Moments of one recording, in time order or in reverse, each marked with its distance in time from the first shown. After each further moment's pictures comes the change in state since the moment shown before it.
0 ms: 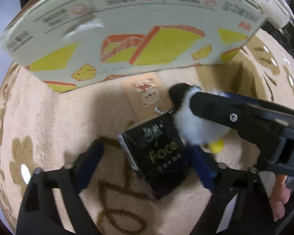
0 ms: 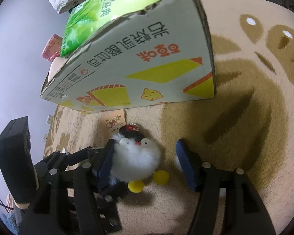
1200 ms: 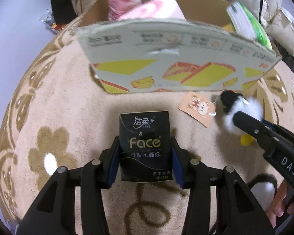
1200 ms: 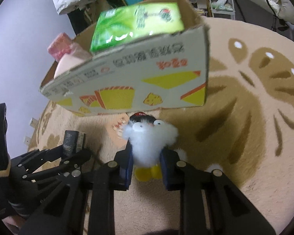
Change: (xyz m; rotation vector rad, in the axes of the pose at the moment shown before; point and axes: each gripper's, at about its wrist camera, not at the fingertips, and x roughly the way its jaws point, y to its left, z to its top) left arm -0.044 0.036 -0.005 -0.147 -0.094 0.069; right arm -0.018 0.024 -0.015 -0.058 -0.133 -0.156
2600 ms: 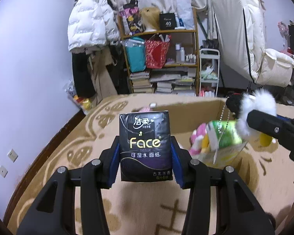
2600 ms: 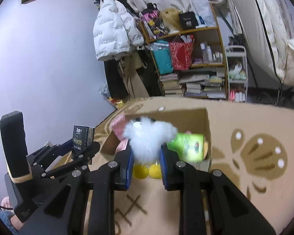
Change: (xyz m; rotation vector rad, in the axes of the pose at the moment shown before) left arm -0.141 0.020 0.027 0.034 -0.568 0.116; right arm -0.132 0.064 0.044 -0.195 -0.422 0.086
